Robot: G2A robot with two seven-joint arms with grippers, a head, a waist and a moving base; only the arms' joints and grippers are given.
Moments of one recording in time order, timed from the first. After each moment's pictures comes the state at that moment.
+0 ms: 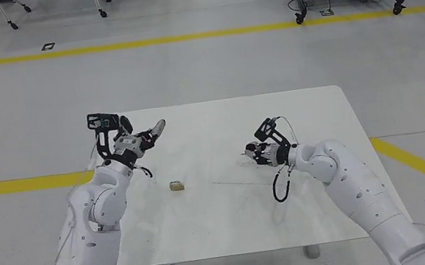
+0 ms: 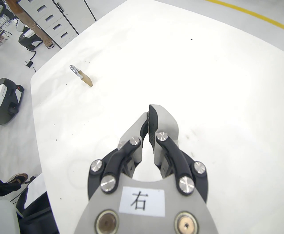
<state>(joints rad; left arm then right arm) 1.29 -1.25 -1.42 -1.64 0.96 -0.23 -0.29 -1.10 -1.22 1.14 -1.15 -0.90 -0.66 0.45</state>
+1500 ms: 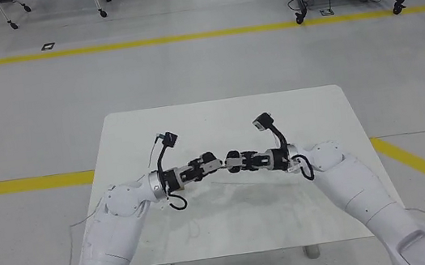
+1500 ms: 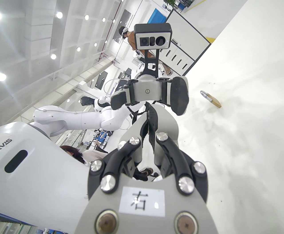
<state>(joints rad) 1.12 -1.27 -1.16 -1.24 -0.14 -0.63 -1.01 -0.99 -1.19 0.95 -1.07 0.43 -0.74 1.08</state>
